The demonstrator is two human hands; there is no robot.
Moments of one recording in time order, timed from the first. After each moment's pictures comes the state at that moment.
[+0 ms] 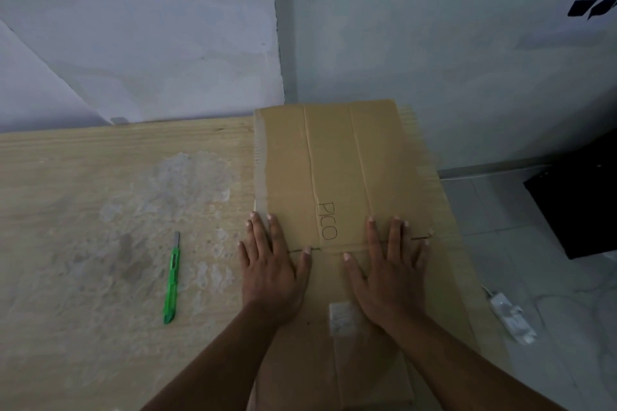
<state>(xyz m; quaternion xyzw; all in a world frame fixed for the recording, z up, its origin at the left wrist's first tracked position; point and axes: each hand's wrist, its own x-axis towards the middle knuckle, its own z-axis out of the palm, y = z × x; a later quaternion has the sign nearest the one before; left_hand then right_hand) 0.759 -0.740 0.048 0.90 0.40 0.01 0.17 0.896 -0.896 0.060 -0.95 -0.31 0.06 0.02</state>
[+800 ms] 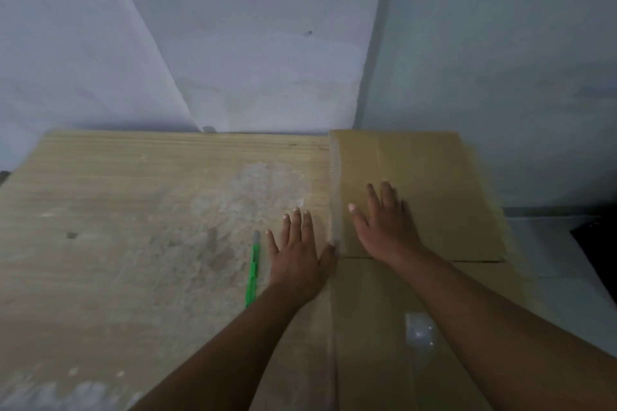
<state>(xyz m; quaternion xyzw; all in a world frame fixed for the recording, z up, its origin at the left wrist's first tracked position) 0.703 -0.665 0.105 0.89 0.39 -0.03 0.21 0.877 -0.737 0.128 -0.91 -0.40 0.12 0.07</state>
